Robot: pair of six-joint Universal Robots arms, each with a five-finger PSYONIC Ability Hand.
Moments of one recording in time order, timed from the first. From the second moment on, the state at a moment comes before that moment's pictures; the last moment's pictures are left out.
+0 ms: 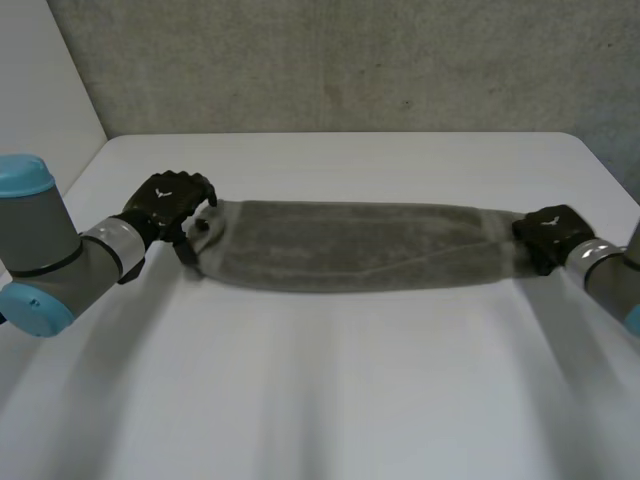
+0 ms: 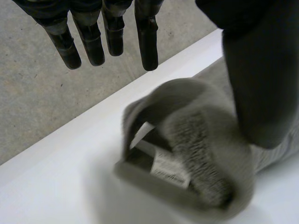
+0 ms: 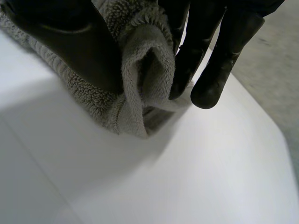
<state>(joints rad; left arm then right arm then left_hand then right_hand) 4.56 -2.23 -1.31 3.31 -1.16 3.46 1.58 -0.80 1.26 -0.07 1.27 2.45 0.25 0.25 0.26 0.26 0.06 1.31 1.30 1.31 1.33 1.15</state>
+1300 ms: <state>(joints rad) 4.50 -2.03 -1.43 3.32 -1.15 3.41 2.26 -0.74 0.85 0.12 1.56 2.40 0.25 0.25 0.26 0.26 0.05 0.22 0.23 0.24 0.25 0.05</state>
